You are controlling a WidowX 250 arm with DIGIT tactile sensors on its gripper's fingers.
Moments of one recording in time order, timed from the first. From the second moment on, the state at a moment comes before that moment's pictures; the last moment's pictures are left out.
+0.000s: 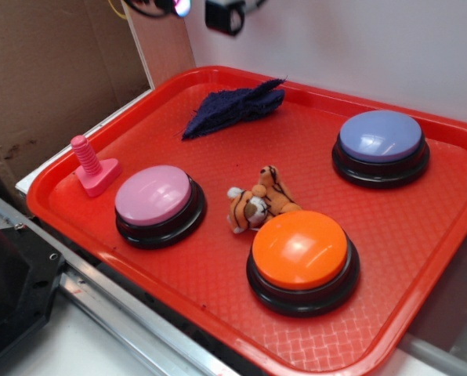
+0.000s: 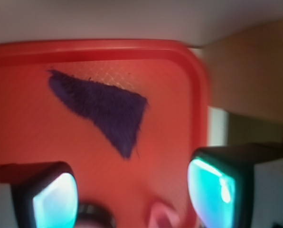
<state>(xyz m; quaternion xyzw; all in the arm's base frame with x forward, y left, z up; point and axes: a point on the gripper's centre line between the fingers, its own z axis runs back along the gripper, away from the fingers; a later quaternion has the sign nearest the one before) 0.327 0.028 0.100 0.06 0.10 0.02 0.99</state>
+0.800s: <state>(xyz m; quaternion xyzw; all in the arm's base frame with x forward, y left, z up) 0.315 0.048 0.045 -0.03 0.09 -0.04 0.99</state>
